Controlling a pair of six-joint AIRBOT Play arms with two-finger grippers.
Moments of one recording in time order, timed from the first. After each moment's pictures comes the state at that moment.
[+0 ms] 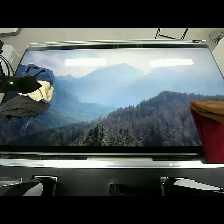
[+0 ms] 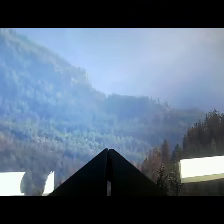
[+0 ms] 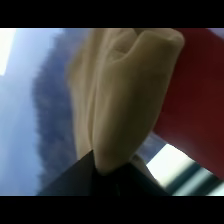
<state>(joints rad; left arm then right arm) 0.08 -1.15 1.42 1.21 -1.21 -1.49 -1.11 -1.52 1.81 -1.08 1.71 1.74</state>
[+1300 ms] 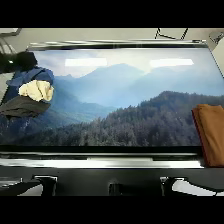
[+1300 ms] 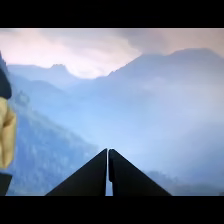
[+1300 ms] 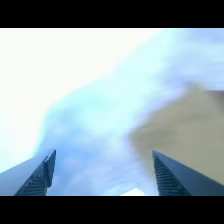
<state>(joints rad) -0.02 -1.31 1.64 1.43 -1.07 -1.67 -0.64 -1.44 1.79 -1.23 1.35 1.66</state>
